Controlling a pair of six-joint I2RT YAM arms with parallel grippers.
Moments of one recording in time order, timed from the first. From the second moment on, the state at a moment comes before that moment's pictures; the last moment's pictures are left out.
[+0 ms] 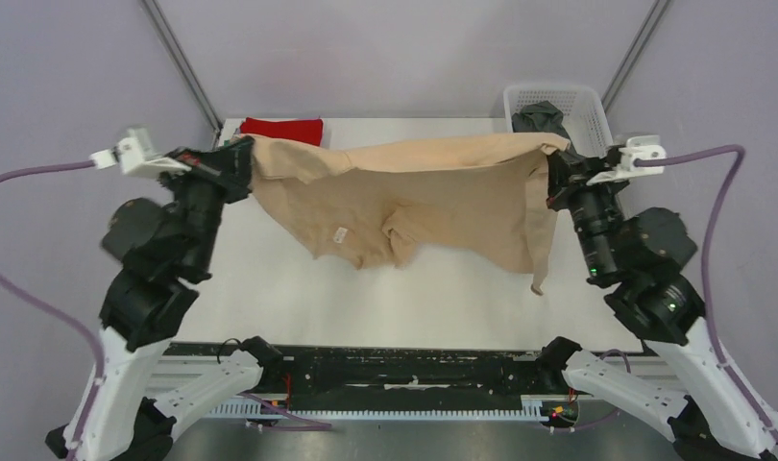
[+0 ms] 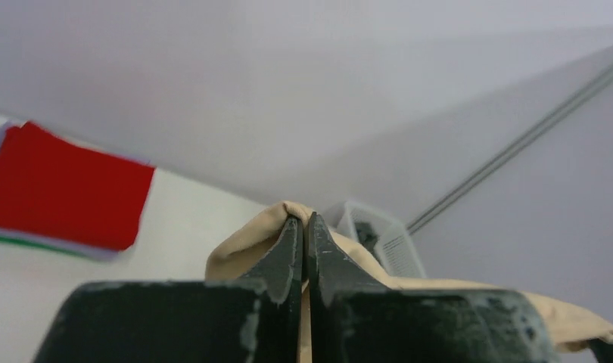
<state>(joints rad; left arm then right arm) -0.60 0.81 1.39 -0.45 -0.54 -0.54 0.73 0.74 1.19 -0.22 0.63 -0.05</state>
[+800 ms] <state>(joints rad) -0.57 0.75 1.99 -0.51 -0.12 -0.35 0.73 0.76 1.63 -0.46 -0.07 -0.01</state>
